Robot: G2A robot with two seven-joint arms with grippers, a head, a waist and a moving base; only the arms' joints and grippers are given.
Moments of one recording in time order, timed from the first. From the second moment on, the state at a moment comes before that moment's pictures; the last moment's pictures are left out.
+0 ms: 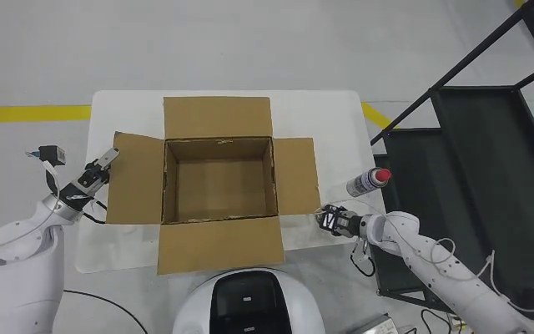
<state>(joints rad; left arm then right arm) 1.29 -1.09 -1.73 -1.30 -0.18 -0.47 -0.90 -1.37 -0.79 1.01 -1.41 -1.43 -0.58 0.05</state>
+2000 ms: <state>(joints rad) 1.29 -1.09 -1.73 -1.30 -0.18 -0.47 -0.90 -1.48 -0.78 1.15 -1.46 -1.63 -0.61 -0.14</state>
